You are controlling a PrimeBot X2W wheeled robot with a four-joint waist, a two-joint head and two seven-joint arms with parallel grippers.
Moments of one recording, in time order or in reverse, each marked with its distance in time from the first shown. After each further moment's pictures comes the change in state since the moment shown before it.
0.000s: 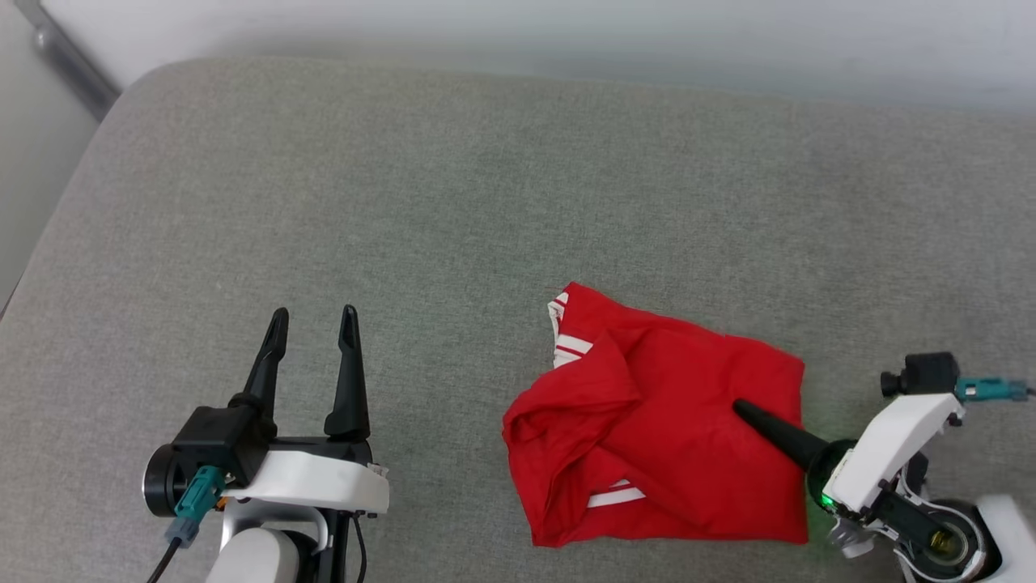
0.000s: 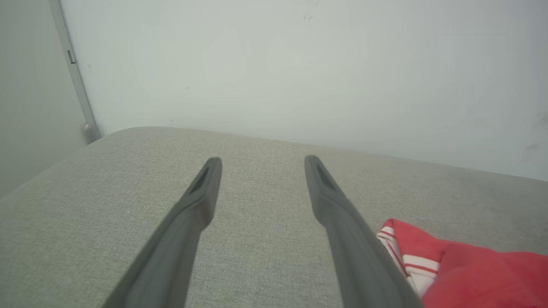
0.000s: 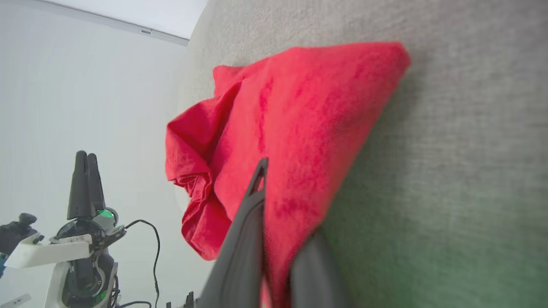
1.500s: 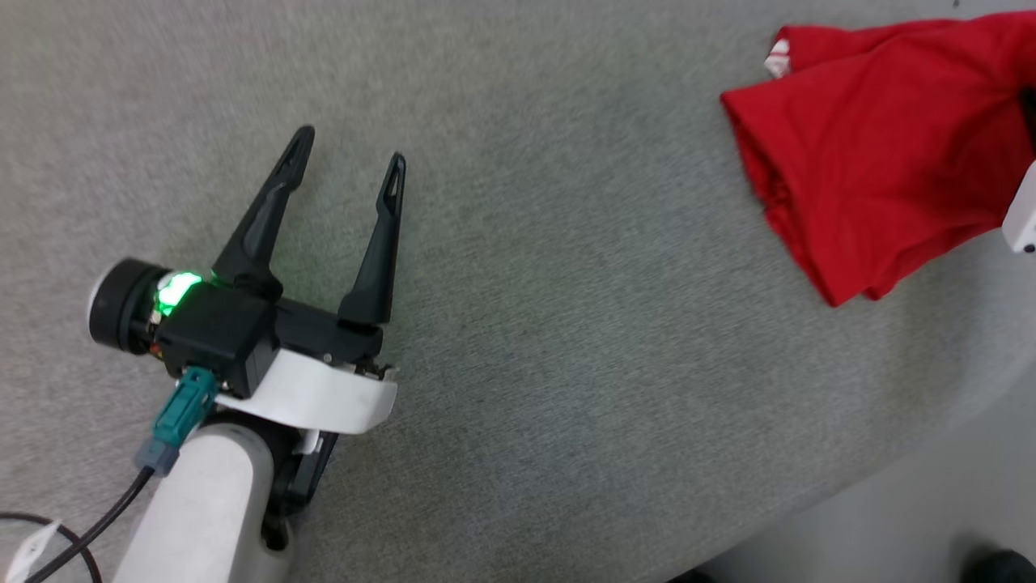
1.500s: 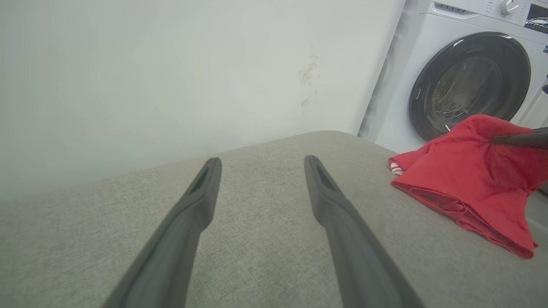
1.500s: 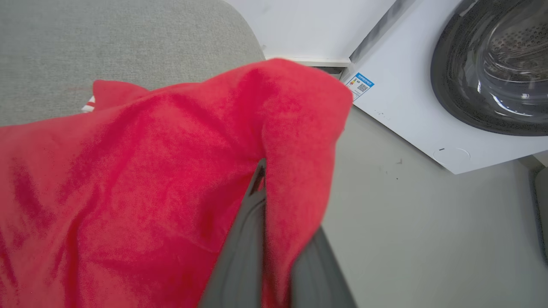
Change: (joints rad) left arm -0.212 0.097 -0.063 -0.274 0.157 -0.103 0.185; right arm -0.652 -0.246 0.038 0.487 -0.860 0.001 -0.466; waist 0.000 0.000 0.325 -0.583
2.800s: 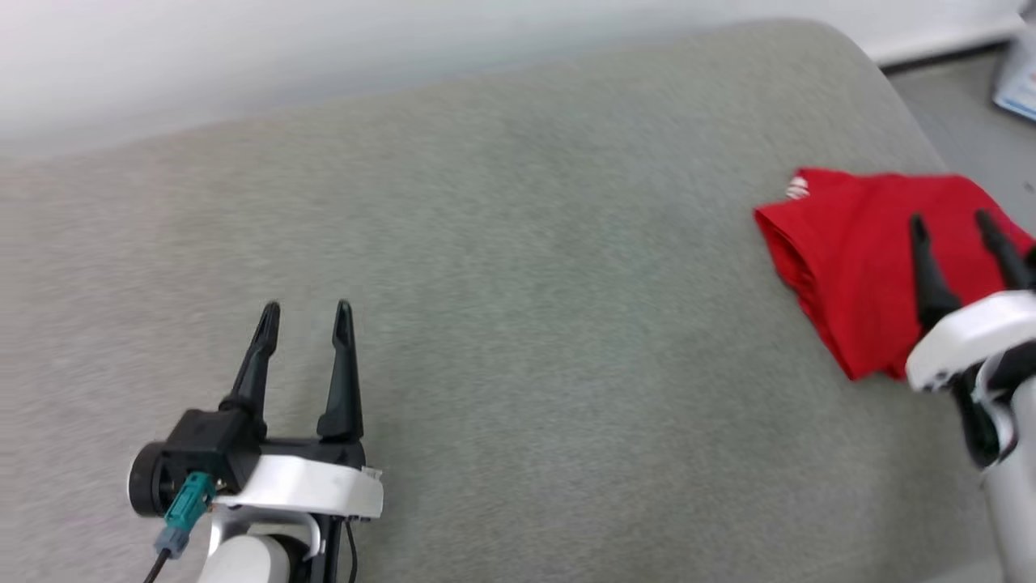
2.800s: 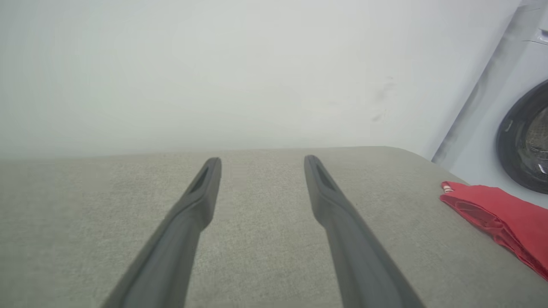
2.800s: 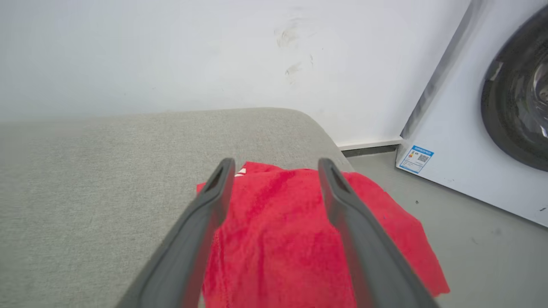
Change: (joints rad) left arm 0.234 -0.081 0.064 0.185 -0.126 0.112 -0.151; right arm 0.290 0.165 -0.150 -0.064 -0.089 0.000 -0.327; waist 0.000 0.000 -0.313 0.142
